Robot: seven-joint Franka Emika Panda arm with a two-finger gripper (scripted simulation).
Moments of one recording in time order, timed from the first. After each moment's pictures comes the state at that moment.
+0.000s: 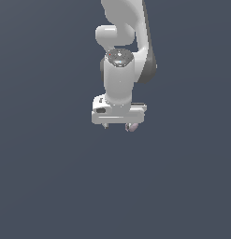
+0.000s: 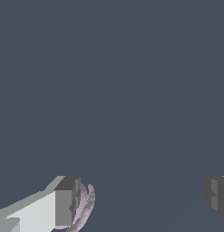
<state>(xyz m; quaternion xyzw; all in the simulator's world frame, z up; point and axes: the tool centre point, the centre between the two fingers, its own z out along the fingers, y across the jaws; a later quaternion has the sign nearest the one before) 0.003 0.011 0.183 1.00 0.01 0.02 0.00</state>
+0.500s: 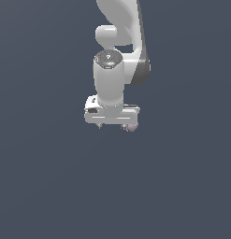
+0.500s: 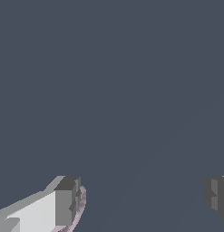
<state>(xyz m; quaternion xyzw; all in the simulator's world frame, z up) 0.003 -0.014 0.181 1.00 -0.02 0.01 0.00</state>
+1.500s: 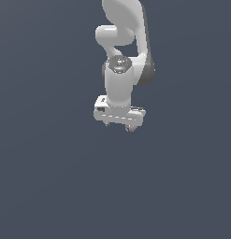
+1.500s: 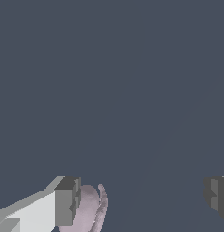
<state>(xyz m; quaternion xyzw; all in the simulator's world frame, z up) -0.017 0.014 0.159 1.00 -0.10 0.01 0.00</state>
